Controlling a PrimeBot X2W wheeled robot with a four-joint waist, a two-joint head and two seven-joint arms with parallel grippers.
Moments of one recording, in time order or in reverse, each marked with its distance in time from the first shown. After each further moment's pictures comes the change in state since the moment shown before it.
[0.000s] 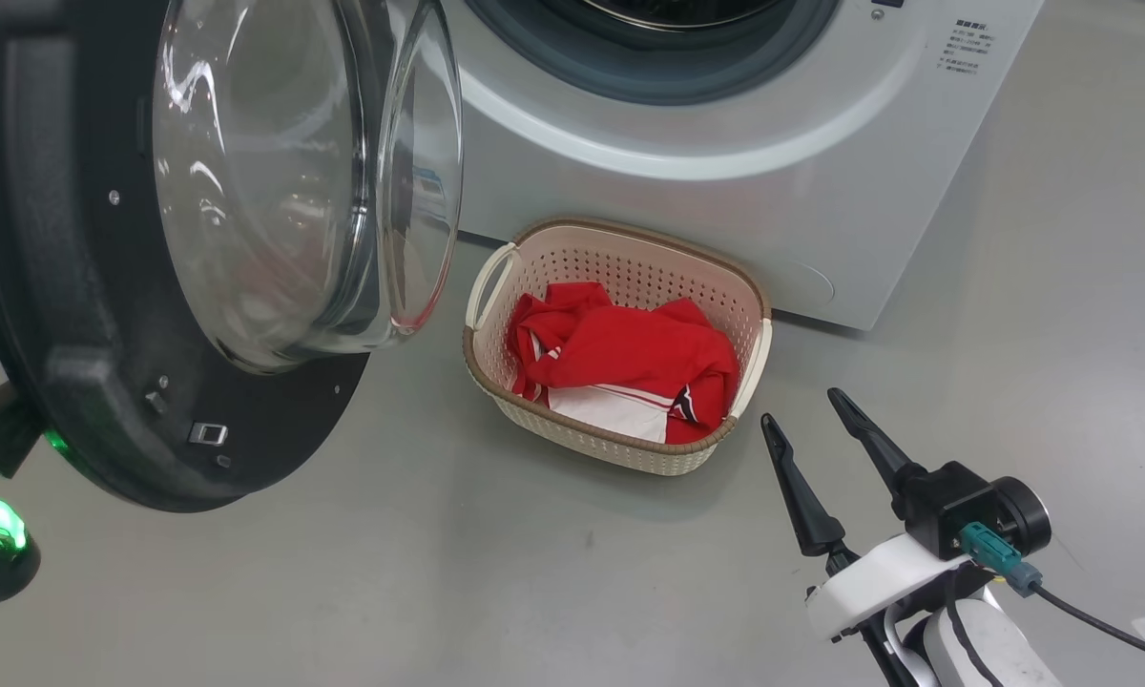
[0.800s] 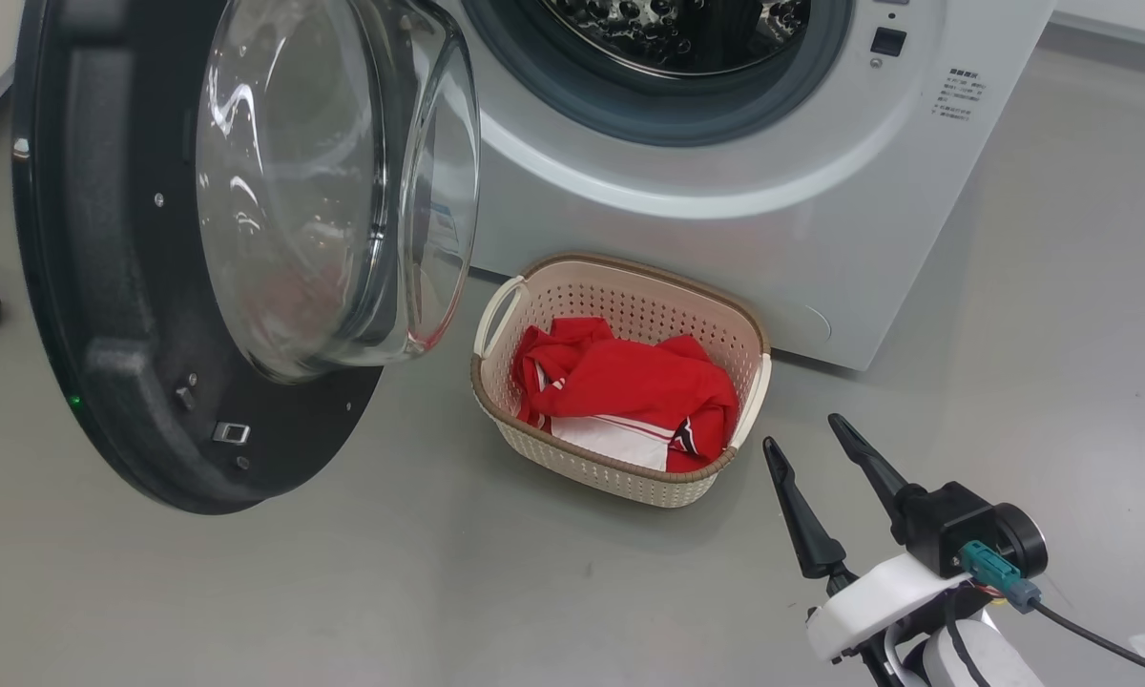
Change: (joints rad) left arm 0.216 0.030 -0.043 -0.202 0.391 -0.090 -0.404; right arm 0.026 0.004 0.002 0.027 0.025 0.000 -0.009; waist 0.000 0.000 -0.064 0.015
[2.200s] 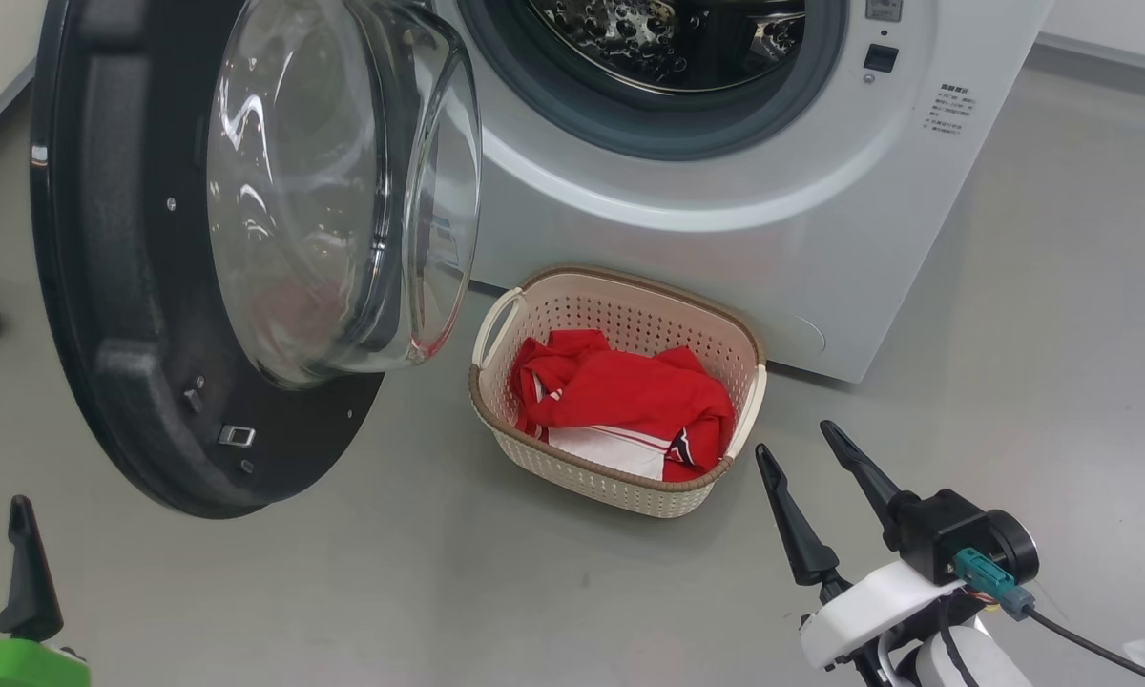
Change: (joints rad) left arm 0.313 0.044 -0.317 -0.058 0.474 -0.001 -0.843; right arm 0.008 0.006 0.012 0.001 0.009 -0.001 -0.009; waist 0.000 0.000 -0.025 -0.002
